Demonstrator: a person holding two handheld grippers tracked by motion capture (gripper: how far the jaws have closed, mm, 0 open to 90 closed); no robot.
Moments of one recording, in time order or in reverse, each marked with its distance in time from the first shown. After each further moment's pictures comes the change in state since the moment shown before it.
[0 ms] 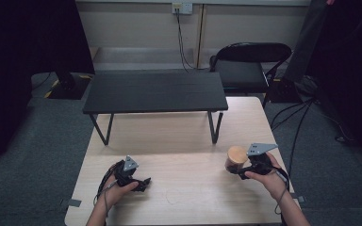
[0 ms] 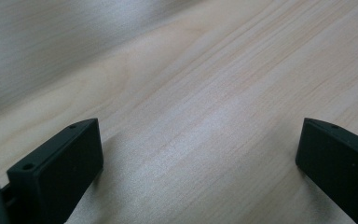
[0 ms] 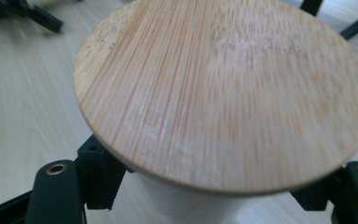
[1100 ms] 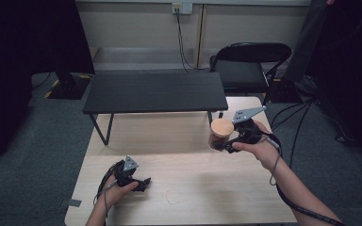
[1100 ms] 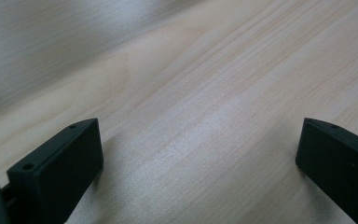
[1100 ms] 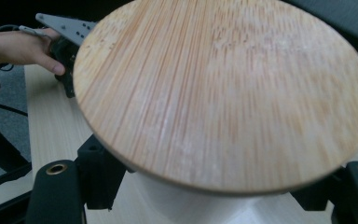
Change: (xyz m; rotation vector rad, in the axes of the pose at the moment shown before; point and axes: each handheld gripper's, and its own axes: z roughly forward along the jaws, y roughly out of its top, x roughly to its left) left arm 0.000 0.000 0.000 0.001 0.000 0.001; right arm -0.004 0.145 -0.013 0.017 0.101 -0.069
